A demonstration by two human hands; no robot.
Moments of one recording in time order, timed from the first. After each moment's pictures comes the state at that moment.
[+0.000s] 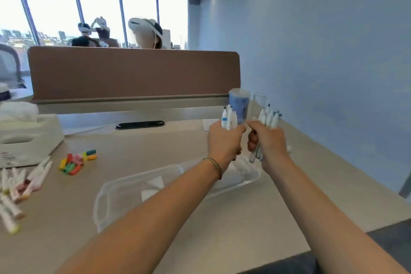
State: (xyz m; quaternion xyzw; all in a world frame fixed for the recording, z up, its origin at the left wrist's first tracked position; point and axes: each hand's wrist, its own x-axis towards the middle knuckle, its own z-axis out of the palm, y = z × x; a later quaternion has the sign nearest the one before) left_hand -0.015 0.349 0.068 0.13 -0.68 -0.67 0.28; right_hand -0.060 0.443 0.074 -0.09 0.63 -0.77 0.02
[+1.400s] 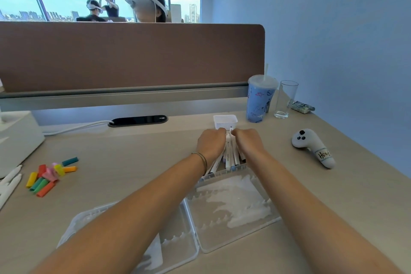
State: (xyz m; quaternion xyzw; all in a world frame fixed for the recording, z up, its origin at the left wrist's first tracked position) left_hand -0.144 0.227 0.000 0.26 -0.77 -0.56 0.17; right_hand -0.202 0.318 0.005 -0.05 0.81 -0.57 0.11
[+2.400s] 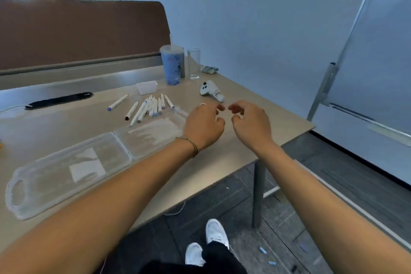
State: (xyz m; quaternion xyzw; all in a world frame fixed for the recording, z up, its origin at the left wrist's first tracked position) left_hand -0.021 0.439 0.013 -0.06 -0.93 -0.29 0.21; right_hand -0.038 0.582 0.012 -0.11 0.91 -0.35 -0.20
